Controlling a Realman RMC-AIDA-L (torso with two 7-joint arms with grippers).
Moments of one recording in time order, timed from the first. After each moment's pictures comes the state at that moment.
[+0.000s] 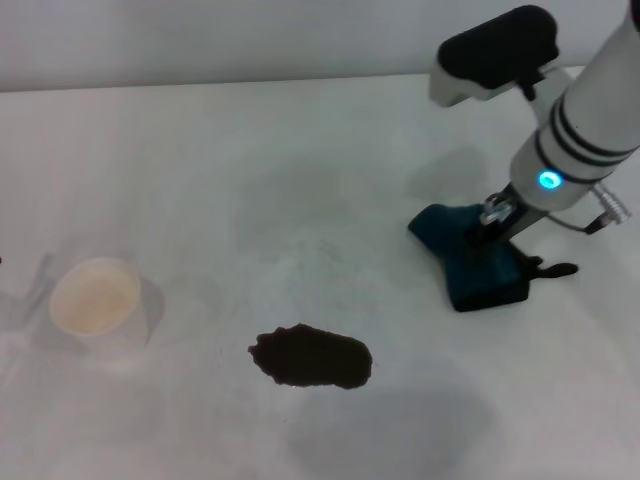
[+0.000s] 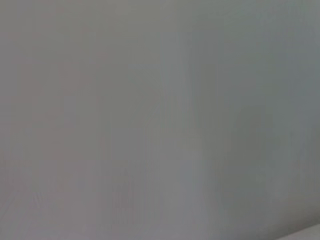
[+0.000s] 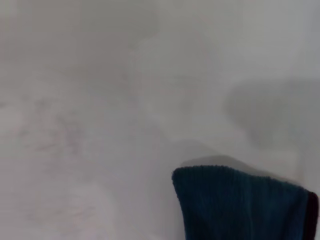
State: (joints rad) left arm -0.30 -2.07 2.84 -0.09 -1.13 1.43 -0.17; right arm 0.67 2.02 -1.60 -1.15 0.42 1.43 -0.07
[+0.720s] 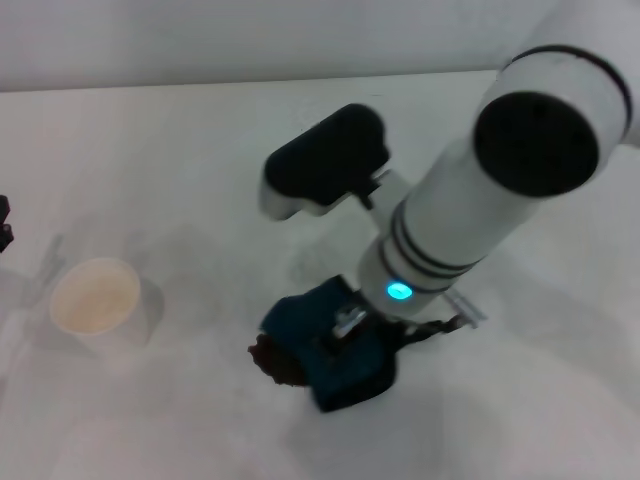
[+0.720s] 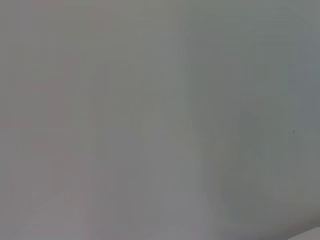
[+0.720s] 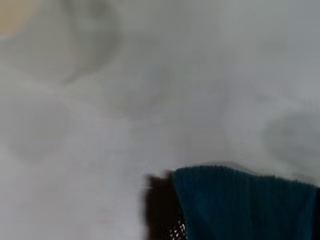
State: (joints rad) left arm -0.36 -2.07 2.84 -0.09 -1.13 1.38 -0.16; right arm 0.72 2.03 -2.10 -1.26 0.67 1.27 0.20
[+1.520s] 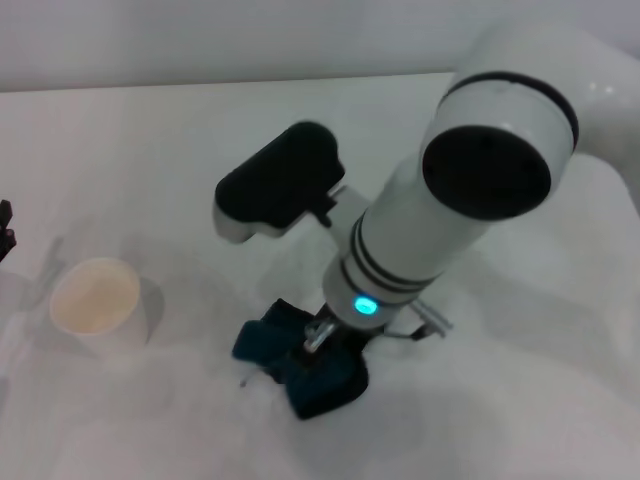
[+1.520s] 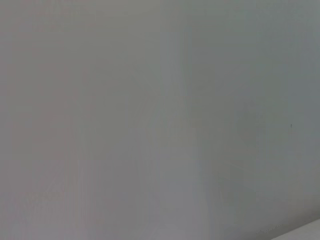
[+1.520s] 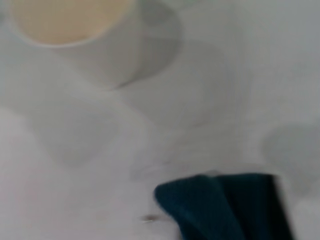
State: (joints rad) left arm -0.35 -2.08 2.84 -0.08 -1.13 1.37 -0.13; right arm 0.82 2.03 -2.22 -1.23 0.72 1.21 0.26
